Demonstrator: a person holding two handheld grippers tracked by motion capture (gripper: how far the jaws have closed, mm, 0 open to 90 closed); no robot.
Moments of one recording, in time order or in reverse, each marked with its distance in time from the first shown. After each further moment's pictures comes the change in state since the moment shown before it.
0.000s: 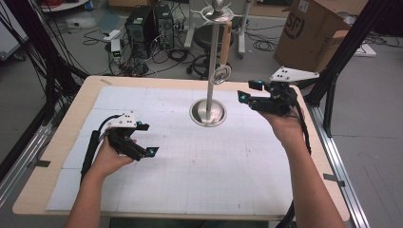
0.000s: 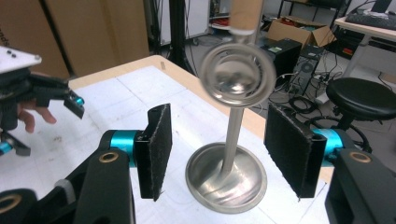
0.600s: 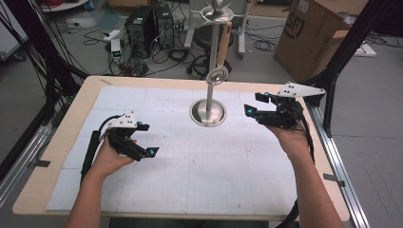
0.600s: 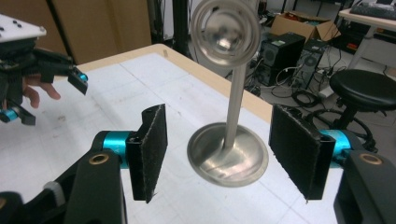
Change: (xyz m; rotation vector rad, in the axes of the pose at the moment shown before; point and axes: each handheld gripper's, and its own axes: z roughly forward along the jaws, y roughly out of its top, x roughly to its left) left arm 0.000 0.000 0.001 0.005 0.000 0.001; right arm -0.004 -0.037 -0.015 0.007 0.011 0.005
